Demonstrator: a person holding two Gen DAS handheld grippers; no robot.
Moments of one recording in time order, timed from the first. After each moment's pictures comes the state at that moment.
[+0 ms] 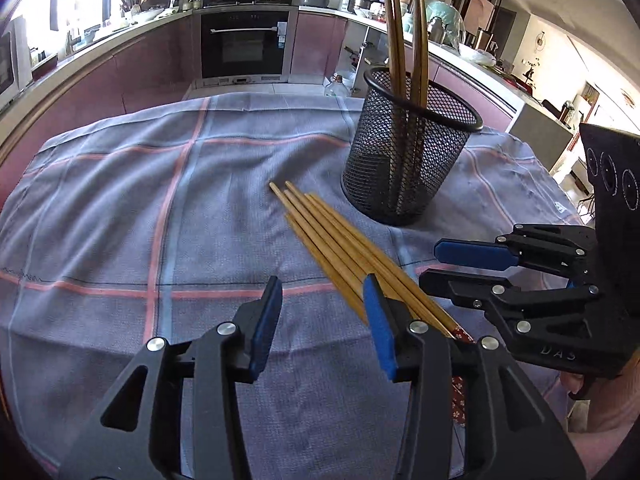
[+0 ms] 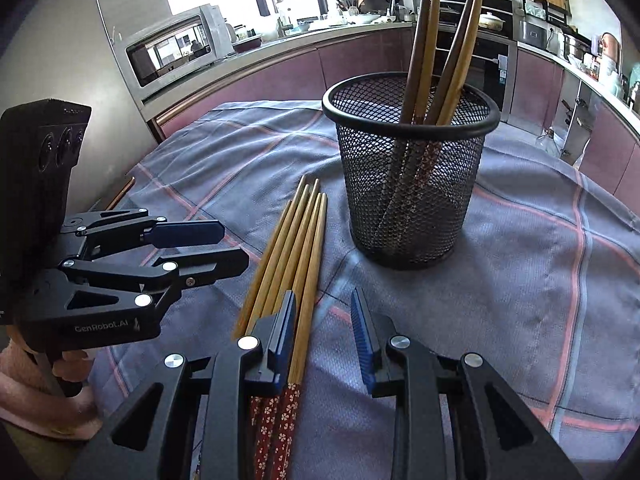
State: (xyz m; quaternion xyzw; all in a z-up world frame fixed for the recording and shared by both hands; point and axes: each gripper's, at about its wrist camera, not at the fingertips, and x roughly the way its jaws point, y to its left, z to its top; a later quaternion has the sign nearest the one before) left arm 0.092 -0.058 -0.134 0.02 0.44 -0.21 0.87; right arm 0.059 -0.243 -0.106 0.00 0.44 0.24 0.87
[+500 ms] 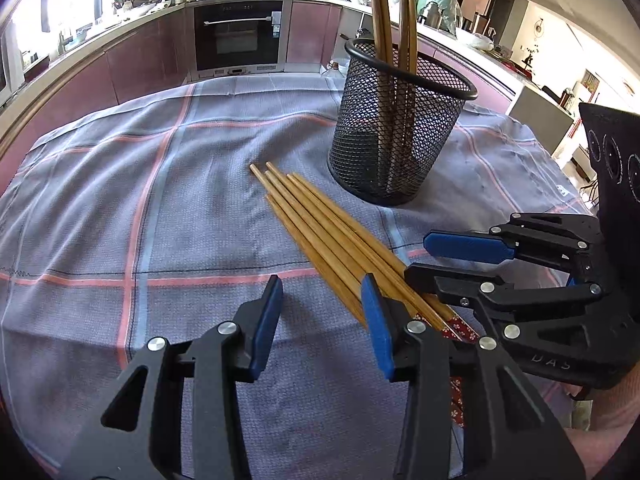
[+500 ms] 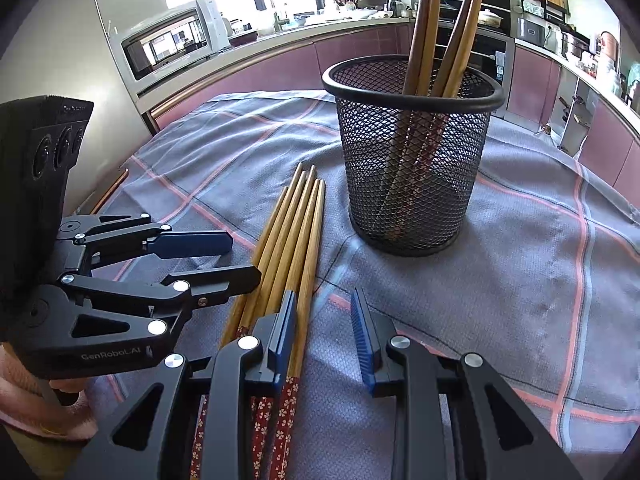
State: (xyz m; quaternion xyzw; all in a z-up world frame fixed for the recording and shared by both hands) left arm 0.089 -0.074 -0.143 0.03 0.46 -0.21 0.86; right arm 0.059 -0.237 -0.115 -0.02 0.44 0.23 0.87
